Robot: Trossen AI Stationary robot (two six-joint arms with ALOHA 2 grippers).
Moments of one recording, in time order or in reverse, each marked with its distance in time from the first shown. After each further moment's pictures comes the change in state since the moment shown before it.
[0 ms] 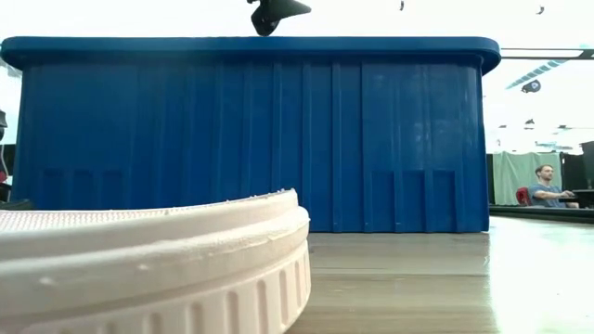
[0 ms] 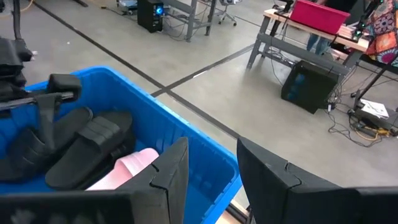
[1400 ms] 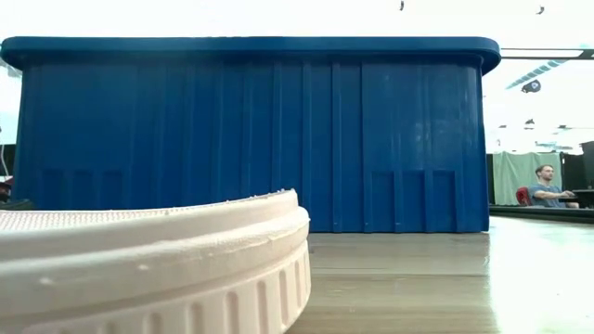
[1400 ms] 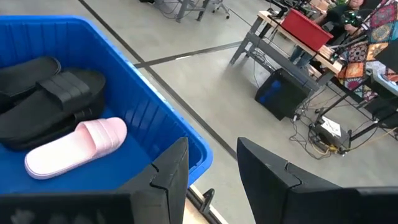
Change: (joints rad) left arm -0.488 -0.037 -0.017 -0.185 -0.238 -1.048; right arm 0.000 -0.007 -0.046 -0.111 0.027 -0.122
